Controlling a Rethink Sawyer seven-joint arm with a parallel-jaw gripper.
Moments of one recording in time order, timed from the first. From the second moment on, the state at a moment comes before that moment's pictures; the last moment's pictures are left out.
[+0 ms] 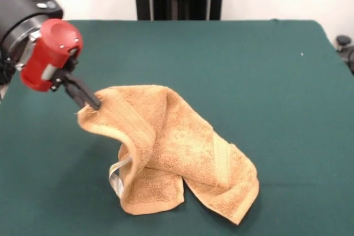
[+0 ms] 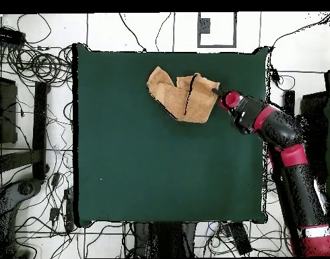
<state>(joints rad) -1.26 -0.01 1.16 1.43 -0.39 0.74 1.62</state>
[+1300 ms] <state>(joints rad) -1.17 0.14 1.17 0.75 -0.36 1.39 1.06</state>
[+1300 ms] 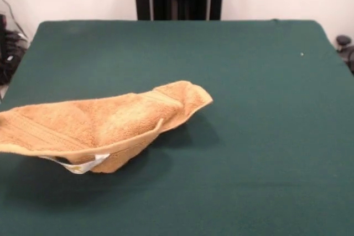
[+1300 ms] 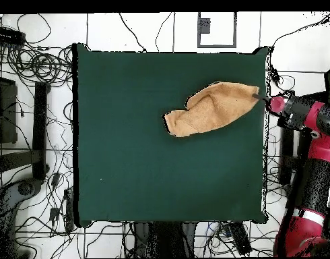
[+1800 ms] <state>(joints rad) -1.09 0.16 1.19 0.58 -0.36 1.47 1.05</state>
